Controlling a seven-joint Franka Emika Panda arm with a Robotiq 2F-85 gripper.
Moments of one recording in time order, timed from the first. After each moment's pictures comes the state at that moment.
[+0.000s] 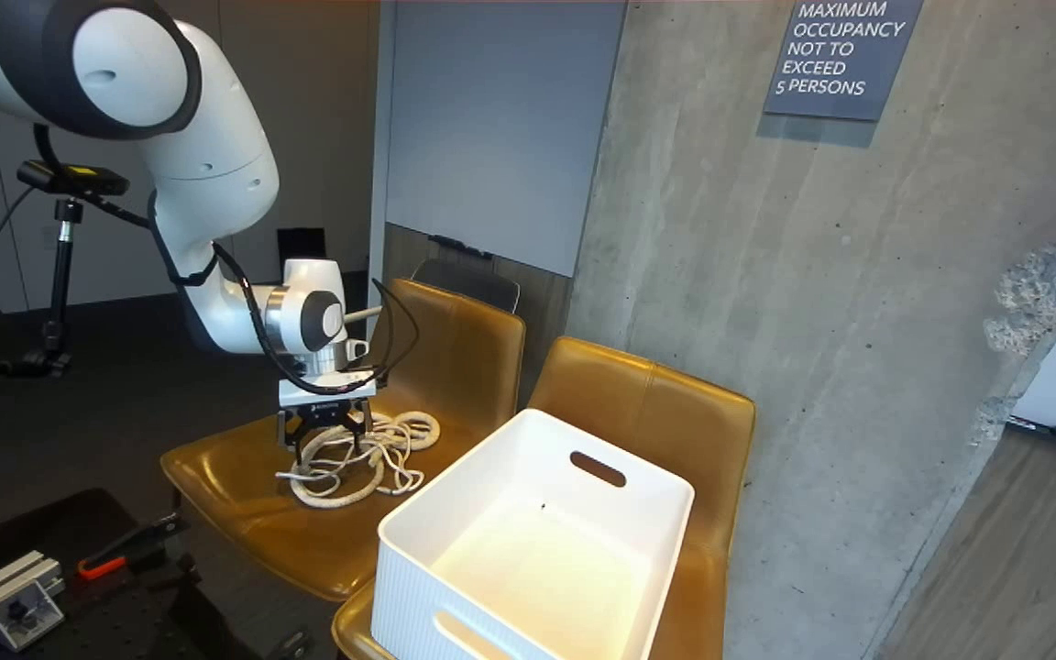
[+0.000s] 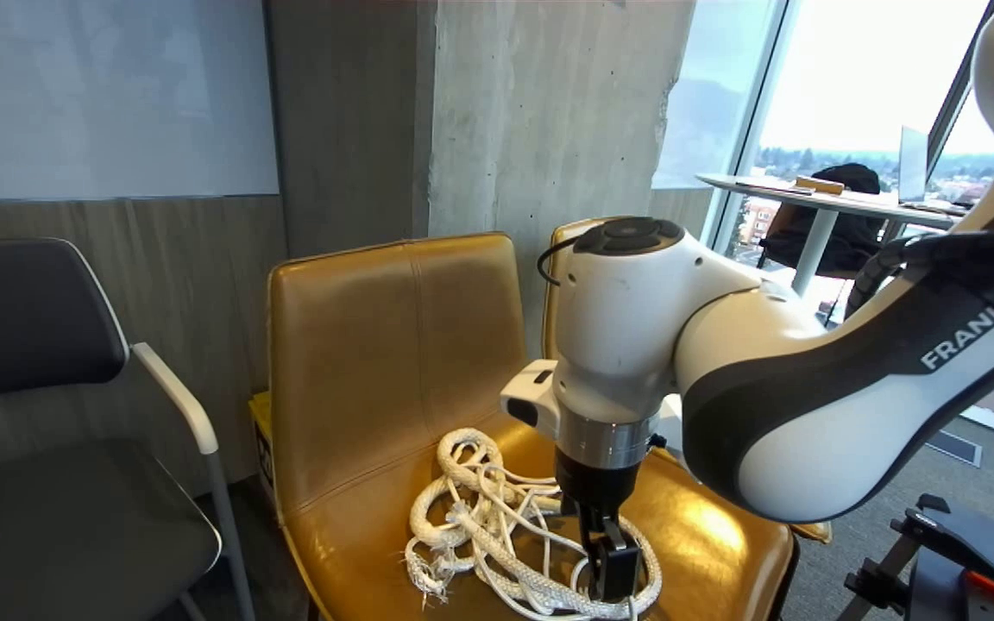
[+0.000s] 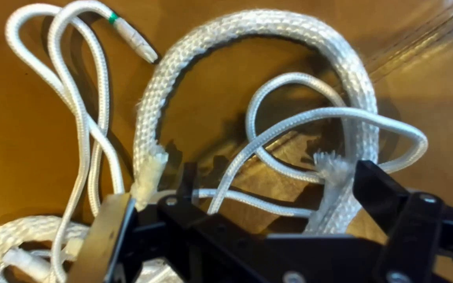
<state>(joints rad) 0.18 0.76 0.13 -1.85 -0.44 2.54 -0.38</state>
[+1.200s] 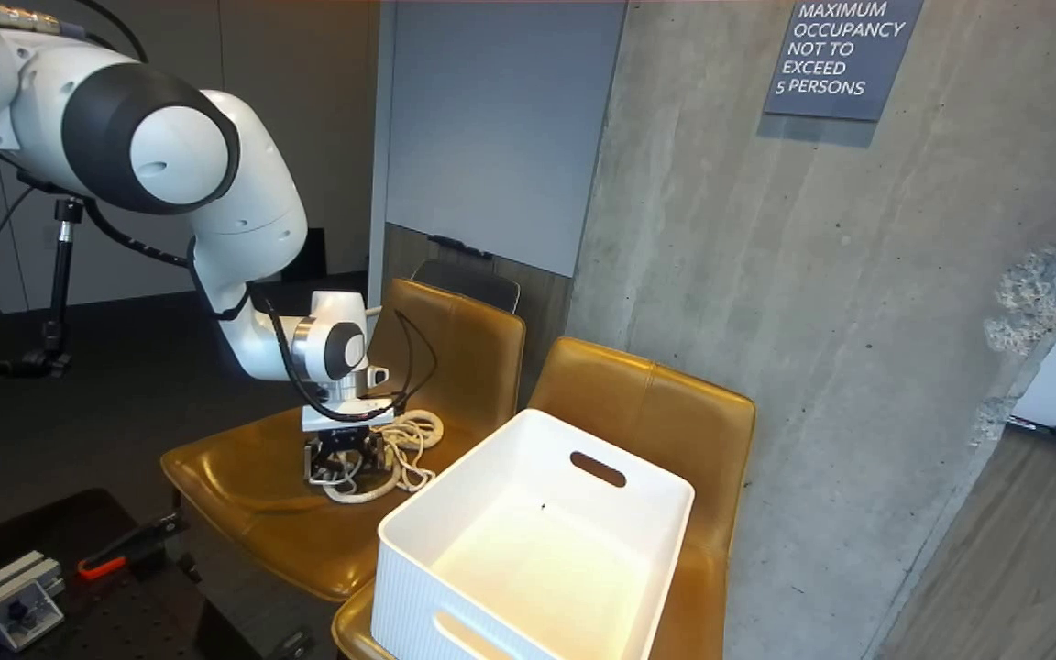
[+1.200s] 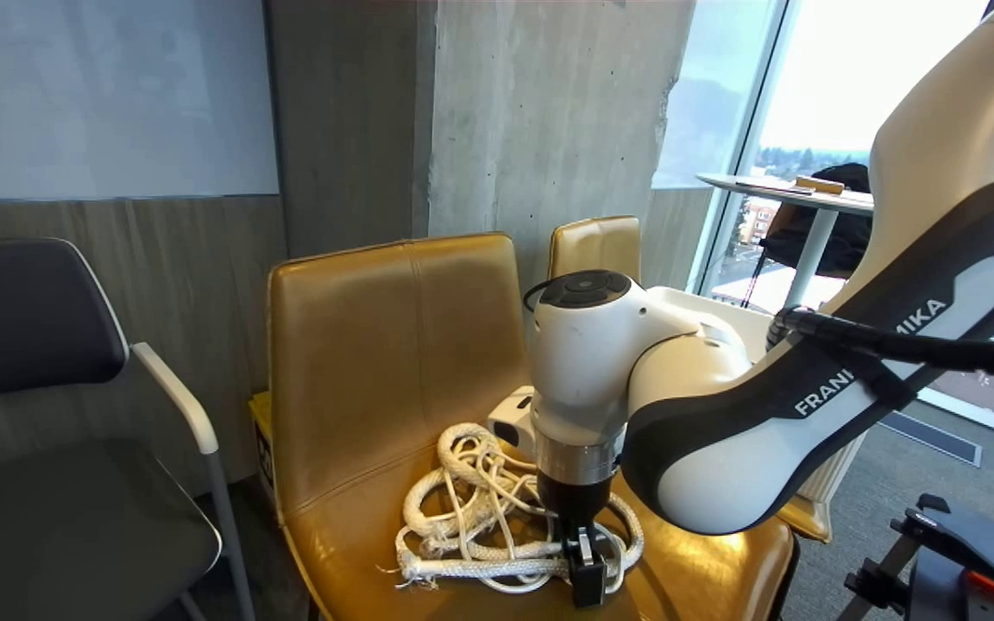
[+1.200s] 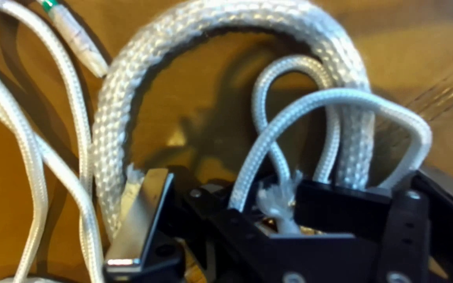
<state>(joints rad) 0.16 0.93 0.11 -1.67 -0.43 2.50 -0.38</state>
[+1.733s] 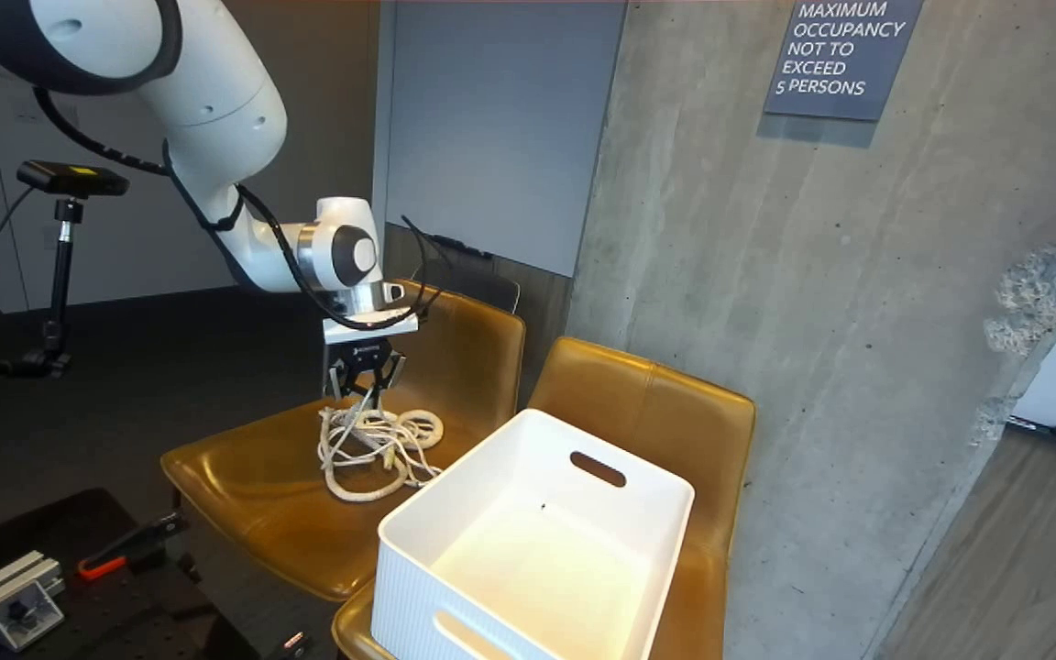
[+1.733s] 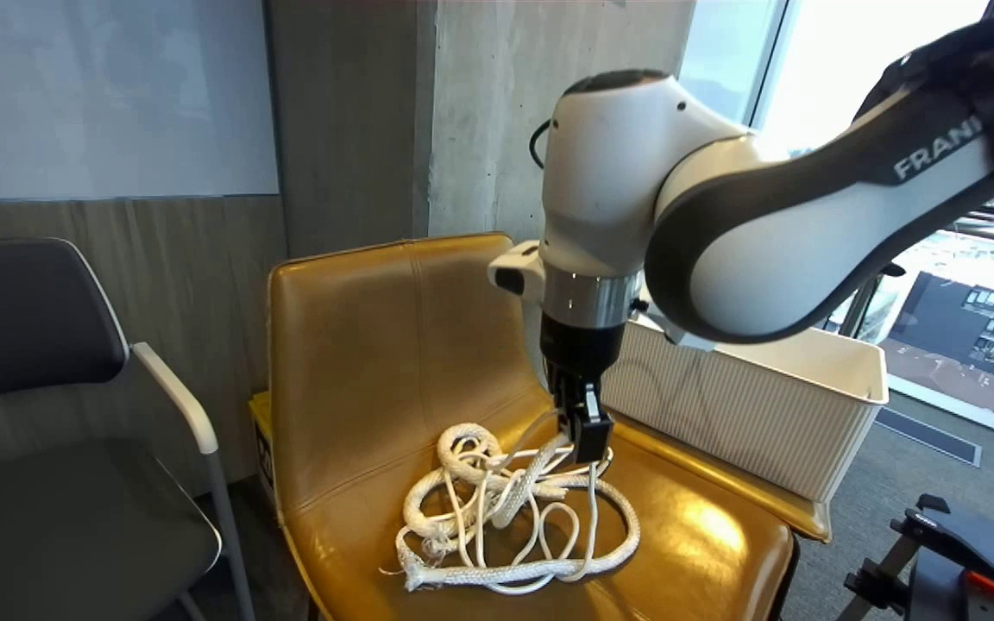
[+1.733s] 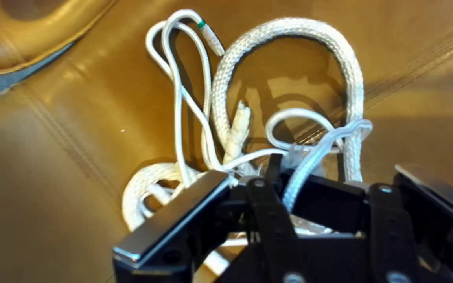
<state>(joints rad) 0.16 0.65 0.12 -1.73 -0.43 2.37 -0.46</state>
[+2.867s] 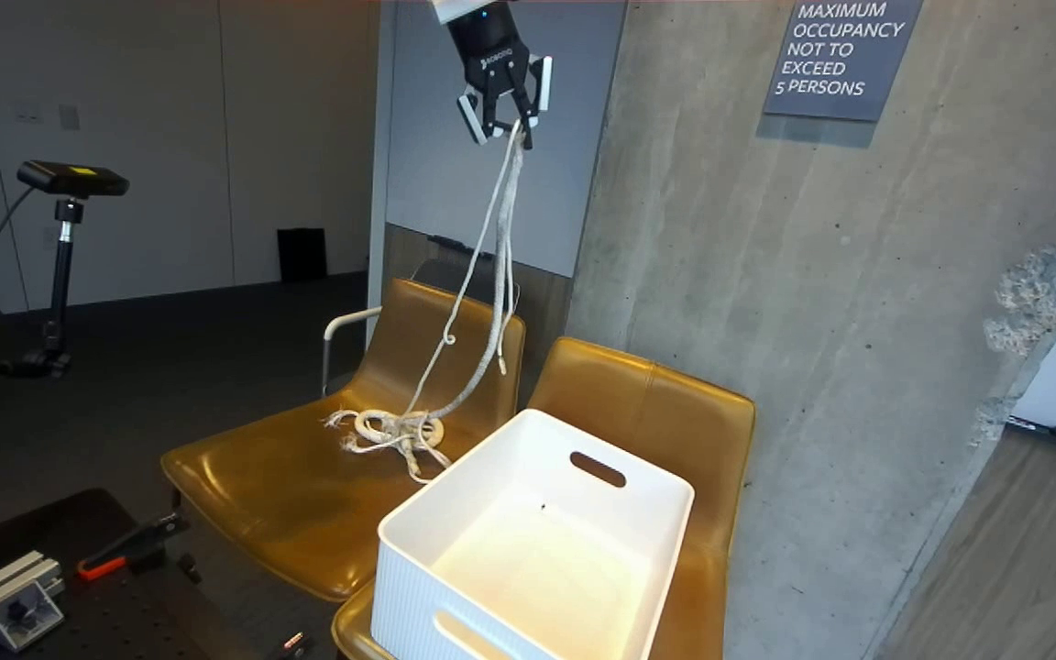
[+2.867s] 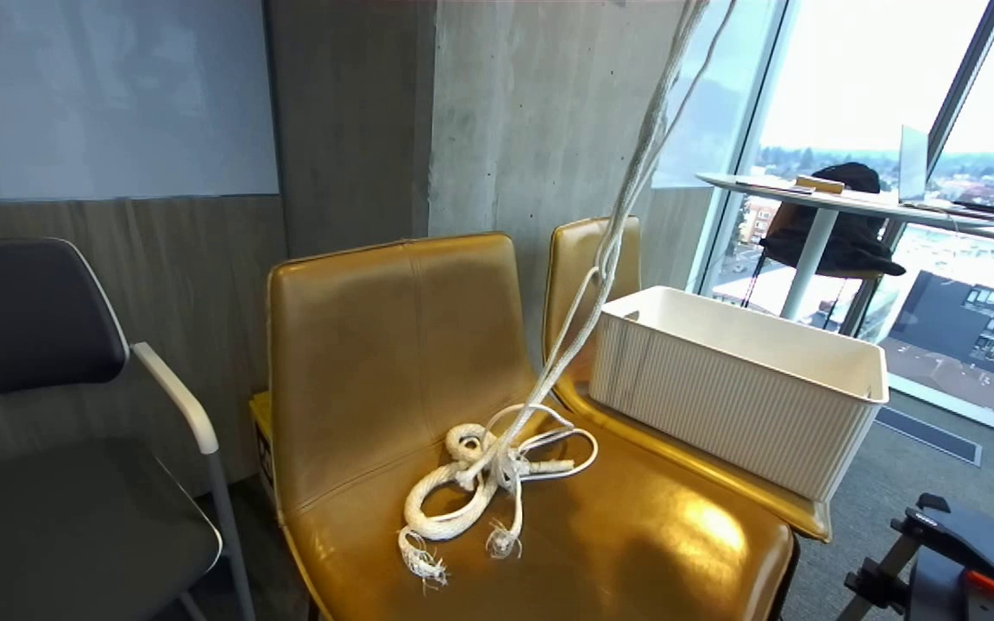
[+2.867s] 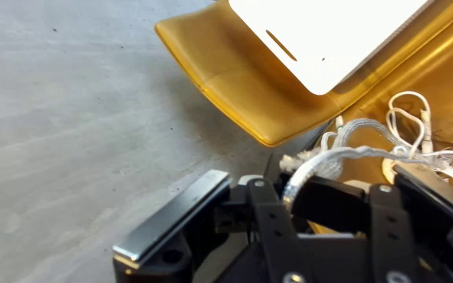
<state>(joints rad) 0.00 0.19 0.02 -1.40 -0.44 1.98 -0.71</state>
